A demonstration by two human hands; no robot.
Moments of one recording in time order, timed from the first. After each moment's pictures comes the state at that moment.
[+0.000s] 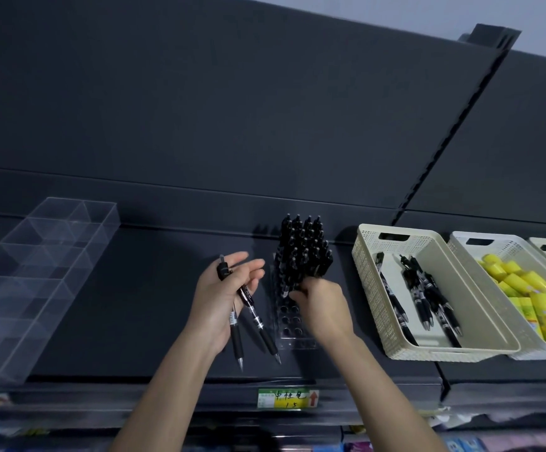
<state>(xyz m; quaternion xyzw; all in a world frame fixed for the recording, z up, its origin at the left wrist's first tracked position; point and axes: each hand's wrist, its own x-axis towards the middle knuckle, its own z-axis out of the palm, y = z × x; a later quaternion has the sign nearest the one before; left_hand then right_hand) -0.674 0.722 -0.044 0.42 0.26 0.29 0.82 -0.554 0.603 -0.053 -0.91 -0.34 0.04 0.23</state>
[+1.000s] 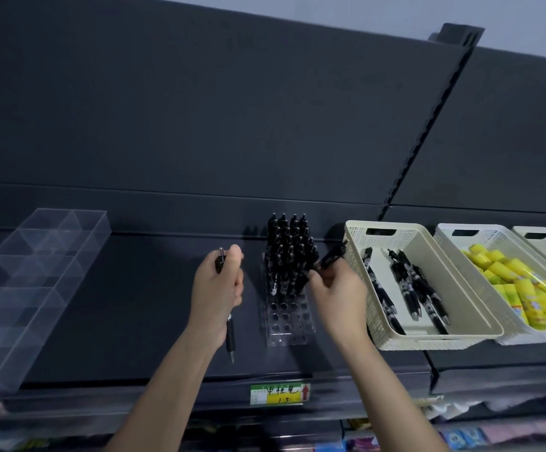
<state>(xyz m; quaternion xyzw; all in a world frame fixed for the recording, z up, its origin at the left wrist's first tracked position) -0.664 0.707 -0.030 0.56 0.31 0.32 0.70 -0.555 0.577 -0.027 -0.87 -0.23 -0.03 0.43</state>
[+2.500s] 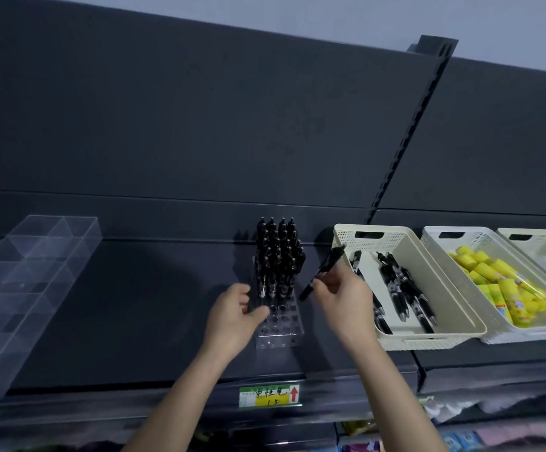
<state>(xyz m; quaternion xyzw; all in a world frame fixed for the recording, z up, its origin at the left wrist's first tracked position) -0.656 0.684 -0.074 0.76 0.35 0.15 0.53 -0.543 0.549 -0.023 -0.87 -0.25 -0.01 0.42</state>
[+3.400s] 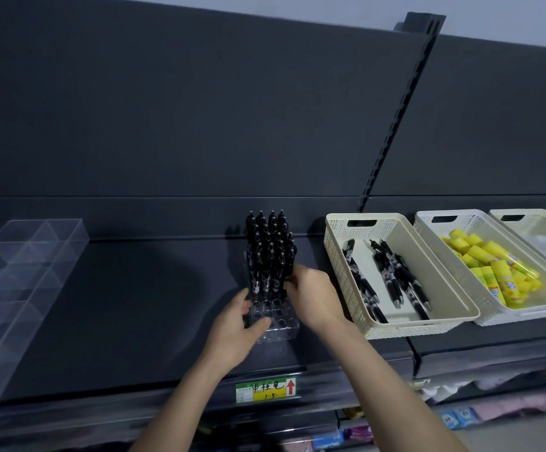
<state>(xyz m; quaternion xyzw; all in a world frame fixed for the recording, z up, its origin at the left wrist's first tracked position) -0.655 0.677 -0.102 0.79 0.29 0.10 0.53 -0.531 0.575 -0.049 -0.90 -0.35 0.03 0.26</state>
